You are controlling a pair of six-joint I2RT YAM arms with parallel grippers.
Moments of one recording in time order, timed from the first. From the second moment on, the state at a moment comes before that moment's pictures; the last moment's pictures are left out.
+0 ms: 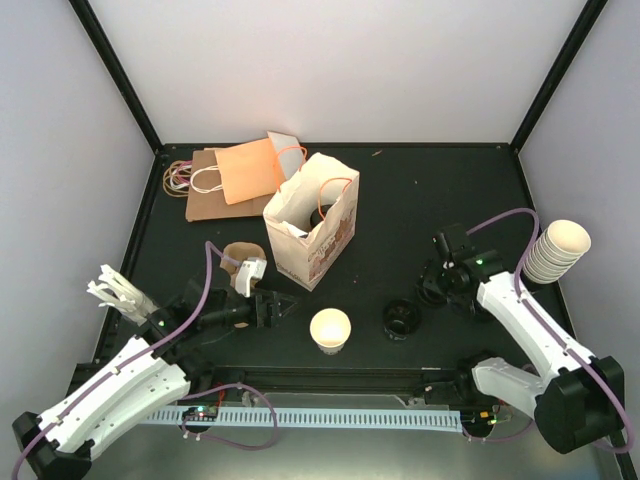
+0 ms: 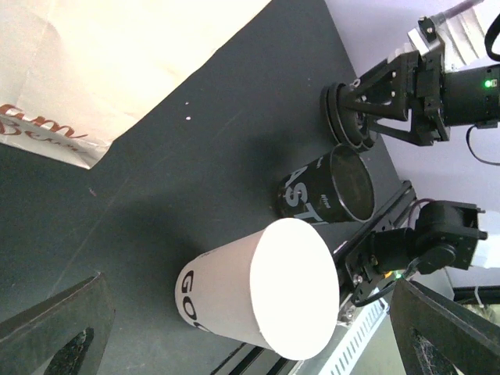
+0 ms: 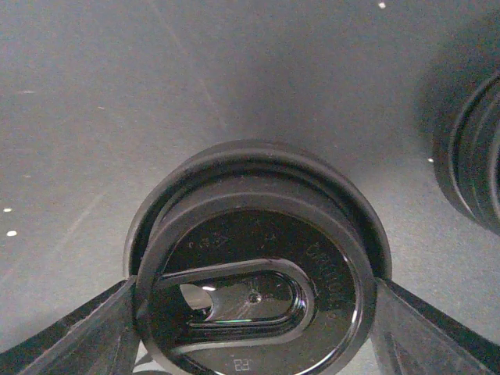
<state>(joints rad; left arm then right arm) -0.70 0.54 0.49 -0.49 0.35 -0.71 0.35 1.07 0.76 -0.96 0.07 0.77</state>
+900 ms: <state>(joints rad) -1.00 0.95 0.87 -0.26 0.28 -0.66 0.35 0.99 0.90 -0.95 -0.10 0.62</state>
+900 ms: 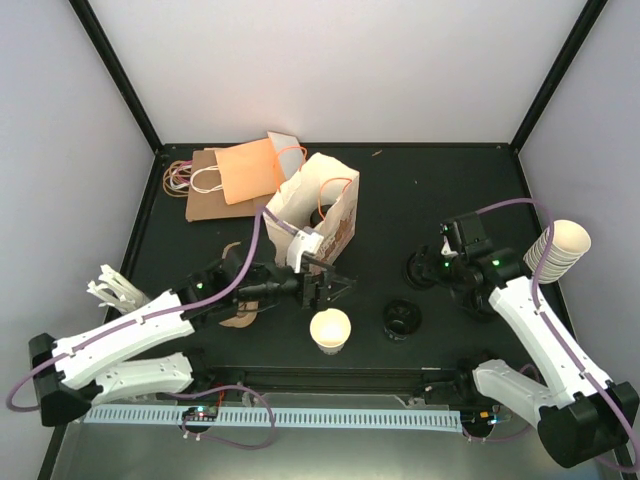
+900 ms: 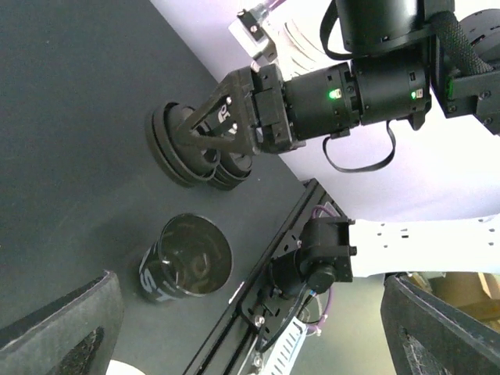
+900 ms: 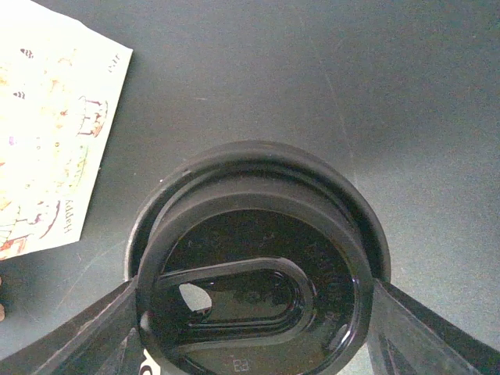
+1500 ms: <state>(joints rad) -1.03 1.26 1.10 -0.19 0.23 -0.61 0.30 0.90 0.90 -0.94 -0.14 0.60</state>
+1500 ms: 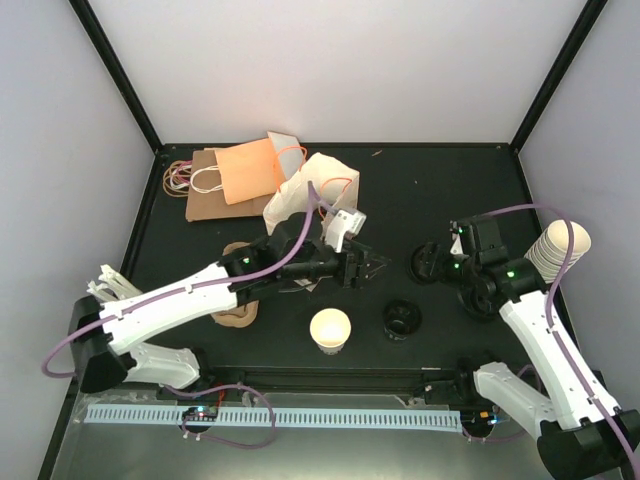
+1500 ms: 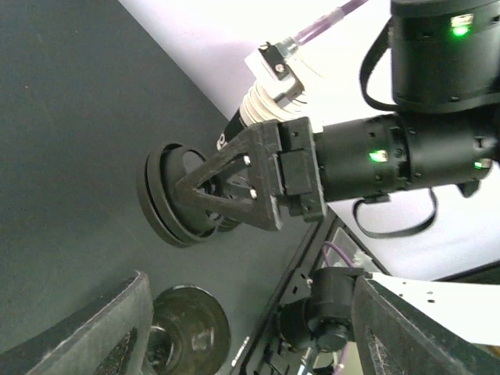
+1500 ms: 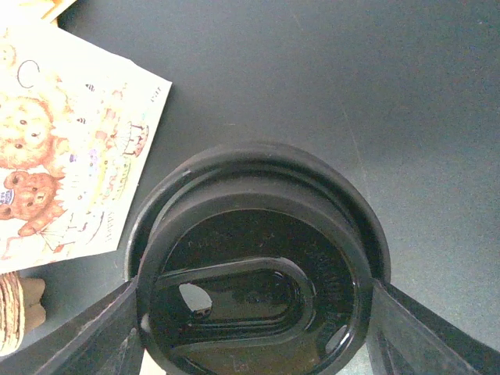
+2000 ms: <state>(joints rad) -1.03 1.55 1.29 -0.17 0.25 -0.62 0.25 0.80 0.90 -0.94 -0.16 0.70</state>
